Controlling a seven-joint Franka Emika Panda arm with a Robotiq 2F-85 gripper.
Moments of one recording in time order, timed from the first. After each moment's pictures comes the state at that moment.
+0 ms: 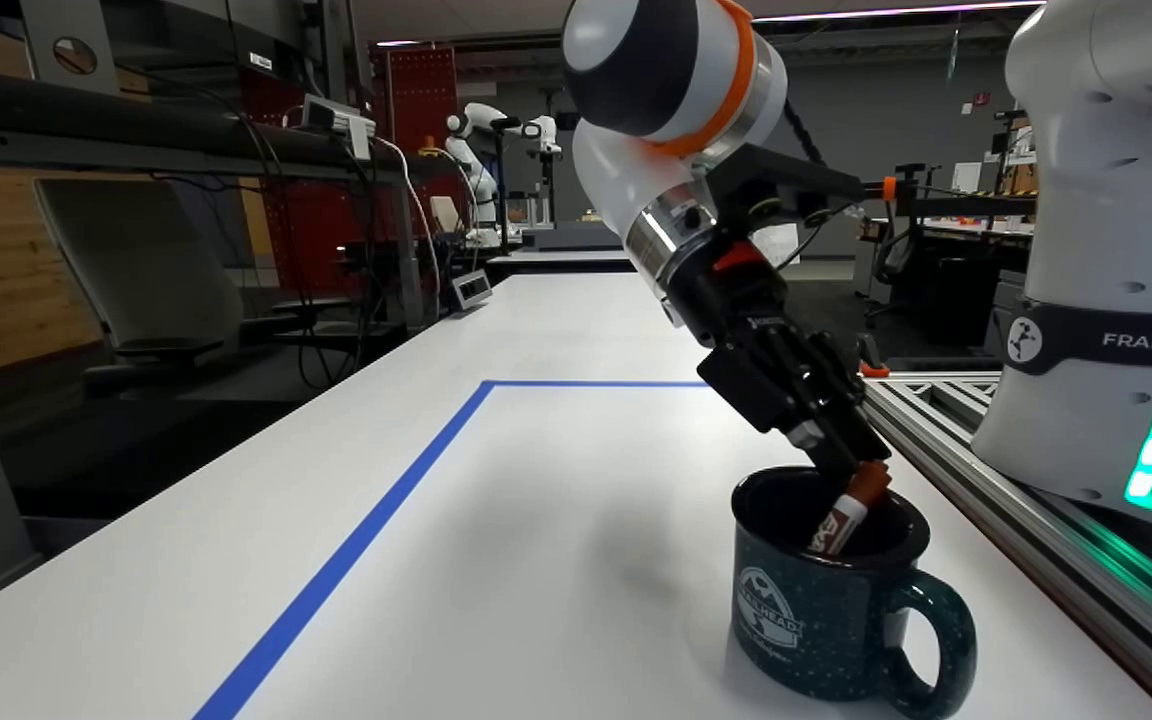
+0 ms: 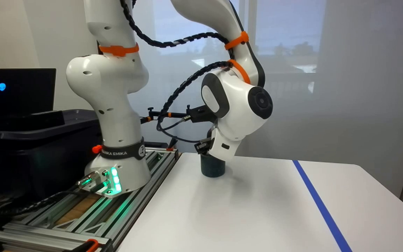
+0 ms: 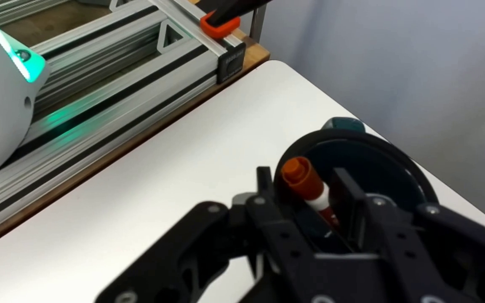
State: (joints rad) arm -0.03 0.06 0.00 -2.74 0.71 2.02 0.11
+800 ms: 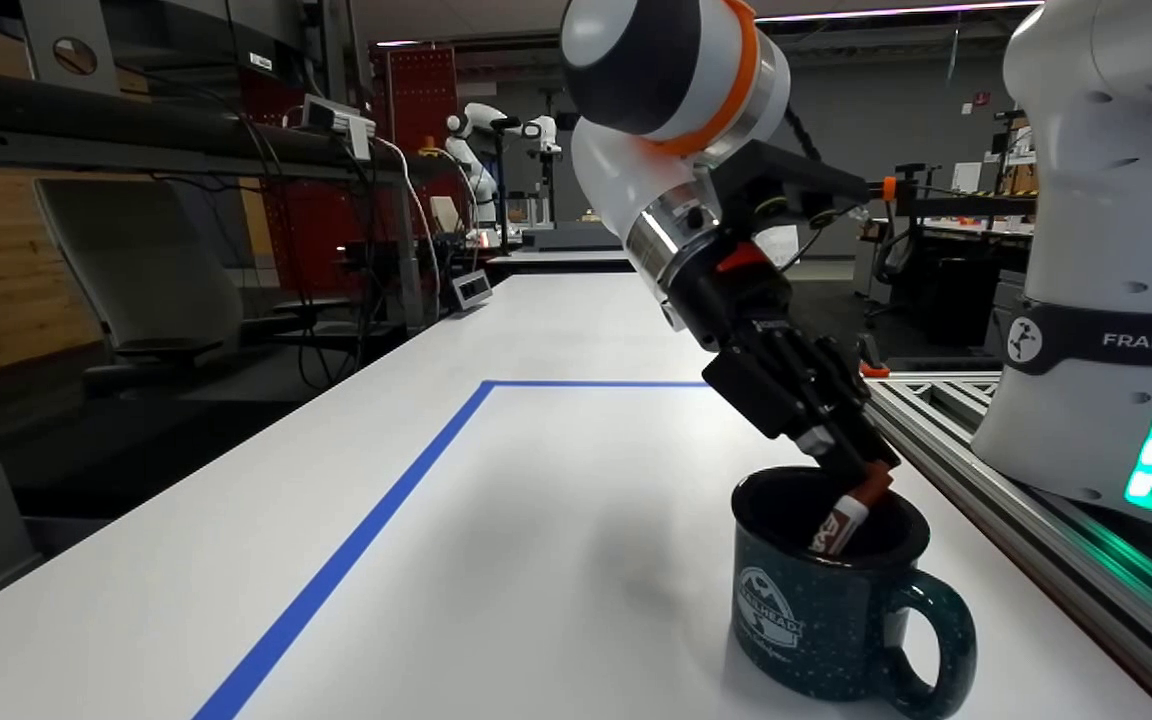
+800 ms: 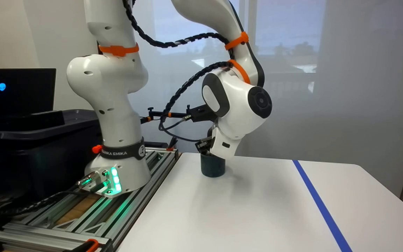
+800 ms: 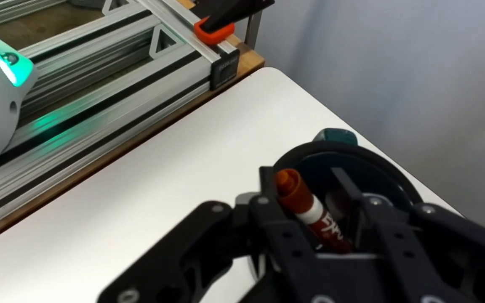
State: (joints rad) arm -0.01 0.06 0.01 -2.74 0.74 2.02 0.09
